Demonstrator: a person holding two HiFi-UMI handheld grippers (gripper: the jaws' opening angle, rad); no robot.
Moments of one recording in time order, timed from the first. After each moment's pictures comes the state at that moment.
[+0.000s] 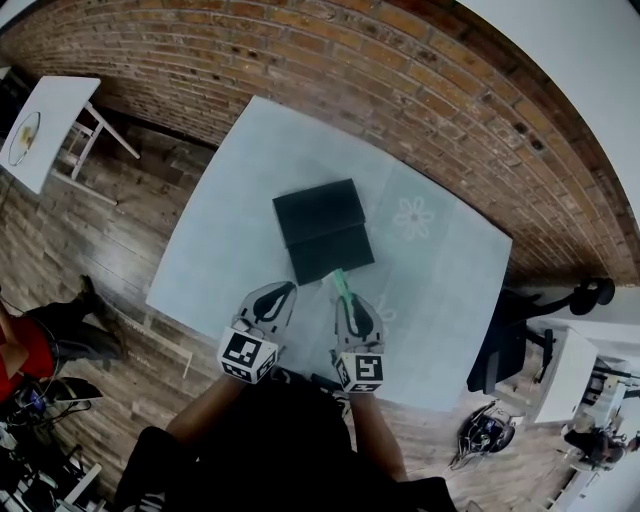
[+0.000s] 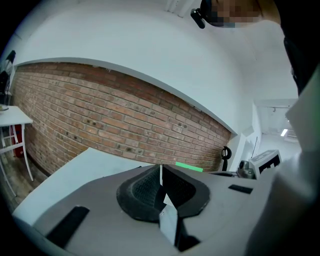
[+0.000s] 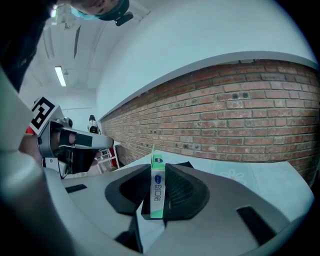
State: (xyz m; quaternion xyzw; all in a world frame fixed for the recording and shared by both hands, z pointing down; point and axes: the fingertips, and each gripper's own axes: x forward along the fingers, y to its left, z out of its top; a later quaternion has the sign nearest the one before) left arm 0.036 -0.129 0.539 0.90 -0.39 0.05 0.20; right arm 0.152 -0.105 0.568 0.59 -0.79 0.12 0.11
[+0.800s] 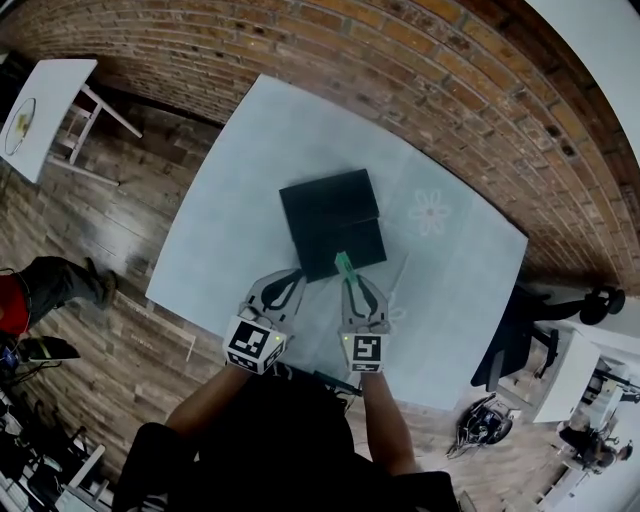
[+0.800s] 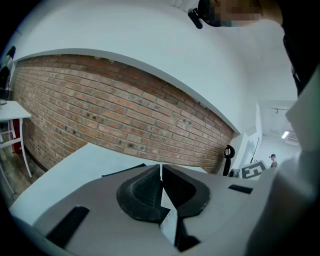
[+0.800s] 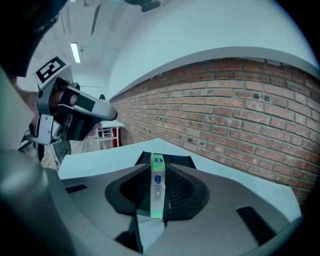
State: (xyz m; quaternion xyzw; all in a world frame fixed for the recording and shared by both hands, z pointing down) left arm 0.044 -0.169 0.566 0.89 -0.39 0.06 0.22; right arm 0.150 -0.154 0.629 0.54 -0.81 0.07 0.22
